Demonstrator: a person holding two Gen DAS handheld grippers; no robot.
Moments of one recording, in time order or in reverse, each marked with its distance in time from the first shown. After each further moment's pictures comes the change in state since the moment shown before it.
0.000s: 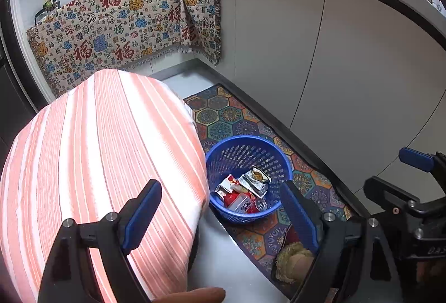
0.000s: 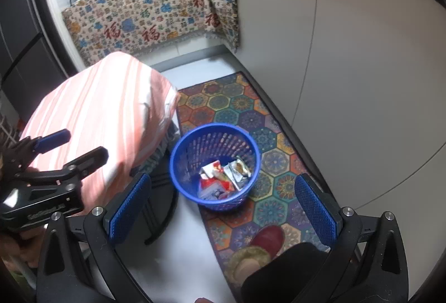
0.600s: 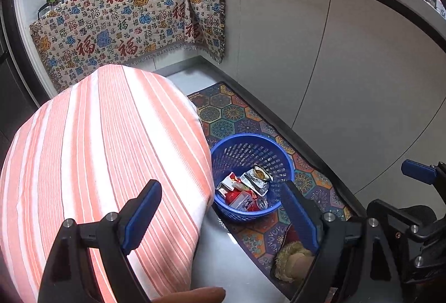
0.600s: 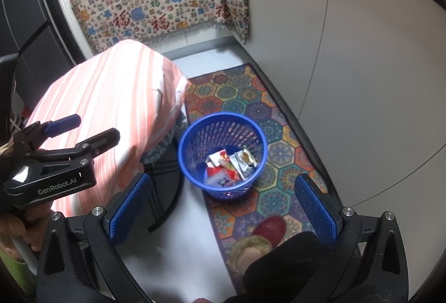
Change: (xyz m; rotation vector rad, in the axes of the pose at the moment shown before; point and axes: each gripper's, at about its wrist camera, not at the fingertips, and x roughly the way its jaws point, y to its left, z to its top) left arm 0.000 0.000 0.000 -0.022 0.008 0.011; right arm -0.006 0.013 -0.012 -0.035 0.045 0.024
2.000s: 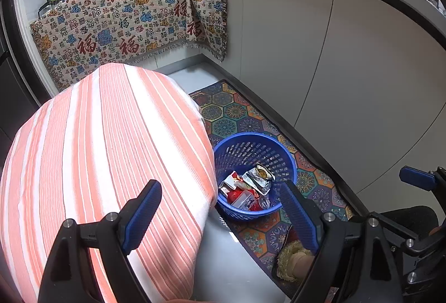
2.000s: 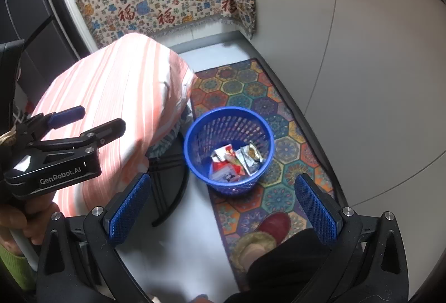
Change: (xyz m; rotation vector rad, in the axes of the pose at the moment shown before) left arm 0.000 0.001 0.004 -0.005 0.010 0.006; right arm 0.006 0.004 -0.002 -0.016 0.024 0.025
